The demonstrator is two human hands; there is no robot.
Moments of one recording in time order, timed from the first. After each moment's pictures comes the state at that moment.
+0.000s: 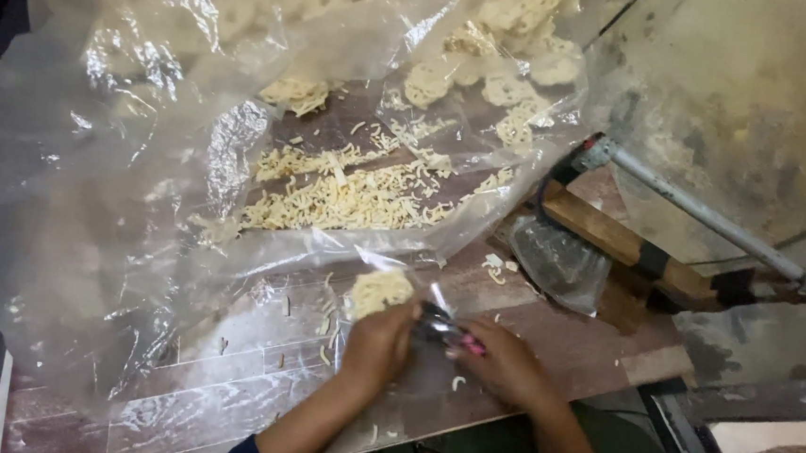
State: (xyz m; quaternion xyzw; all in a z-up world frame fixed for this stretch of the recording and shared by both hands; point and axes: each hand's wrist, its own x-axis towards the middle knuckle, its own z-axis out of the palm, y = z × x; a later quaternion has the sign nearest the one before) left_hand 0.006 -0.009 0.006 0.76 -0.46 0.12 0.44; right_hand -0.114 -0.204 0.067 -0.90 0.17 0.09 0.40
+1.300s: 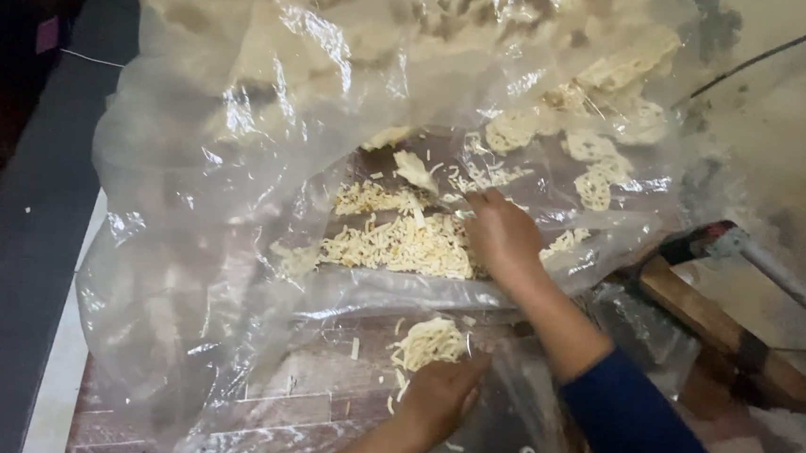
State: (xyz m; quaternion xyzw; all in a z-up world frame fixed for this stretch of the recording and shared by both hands) left_hand 0.023 0.000 -0.024 0.73 -0.47 0.06 0.49; right_hand 0.133 -0.169 0.124 -0.97 0.12 -0.14 0.14
